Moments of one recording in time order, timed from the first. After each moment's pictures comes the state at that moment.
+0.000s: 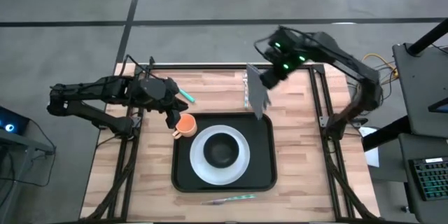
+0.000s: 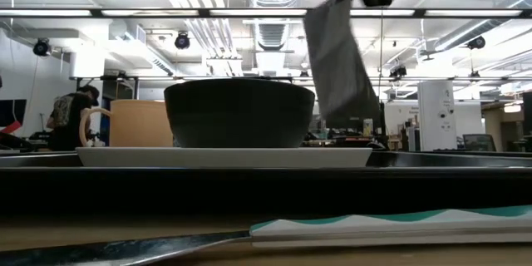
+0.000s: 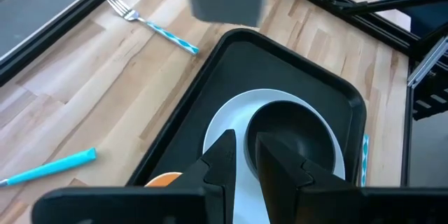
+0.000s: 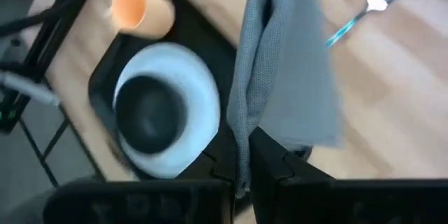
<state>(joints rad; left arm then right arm) -0.04 1.07 1.32 -0.96 -0.19 -0.51 -0.46 1.58 1.87 -1.38 -0.31 0.46</state>
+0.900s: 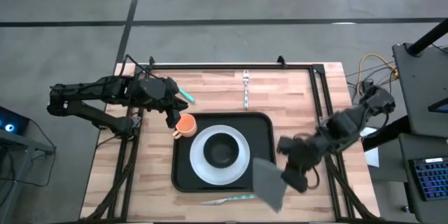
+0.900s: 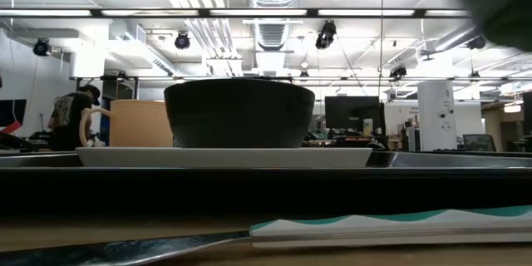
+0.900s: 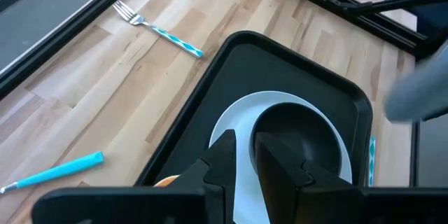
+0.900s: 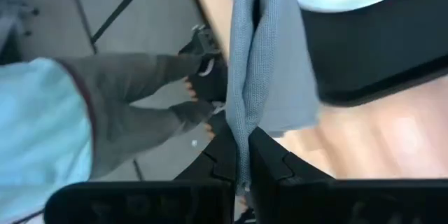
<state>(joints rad) -0.04 1.07 1.32 -0.96 -0.21 -0.50 0.59 1.49 1.74 -1.18 -0.12 1.17</state>
